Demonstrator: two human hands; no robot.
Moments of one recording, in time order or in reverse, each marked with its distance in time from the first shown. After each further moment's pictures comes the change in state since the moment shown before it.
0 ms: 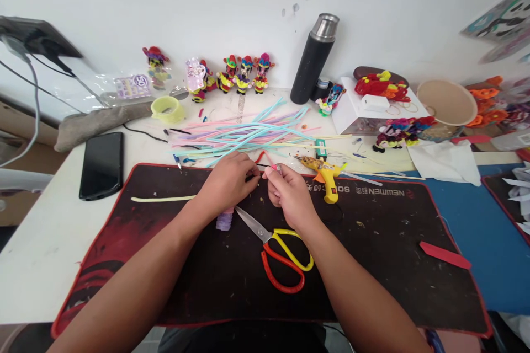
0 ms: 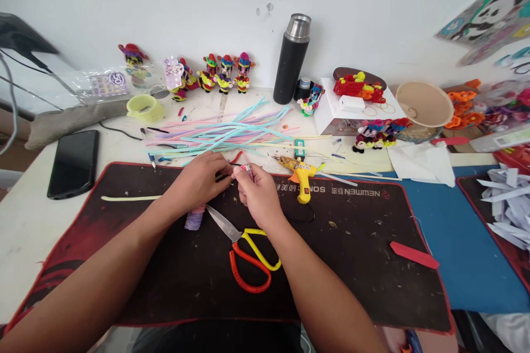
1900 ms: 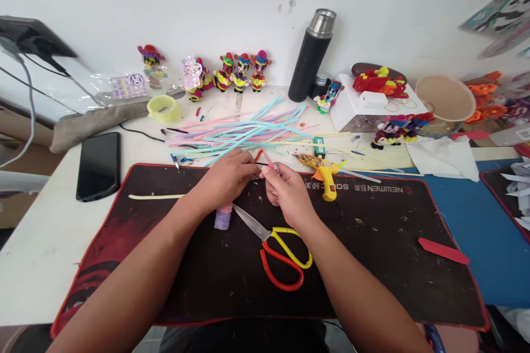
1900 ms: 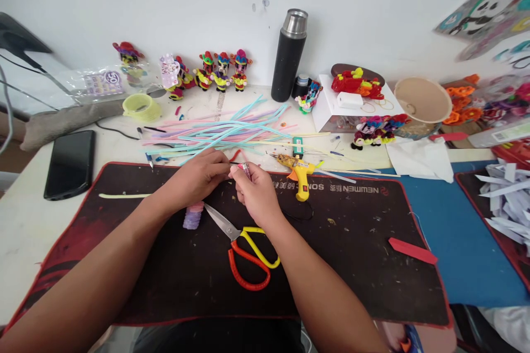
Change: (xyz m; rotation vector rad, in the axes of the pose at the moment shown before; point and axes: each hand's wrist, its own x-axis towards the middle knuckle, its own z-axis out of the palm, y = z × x) left_hand -0.001 -0.015 0.002 -0.078 -0.045 0.186; right_hand 0.000 -0.002 -0.001 -0.002 -0.021 0.019
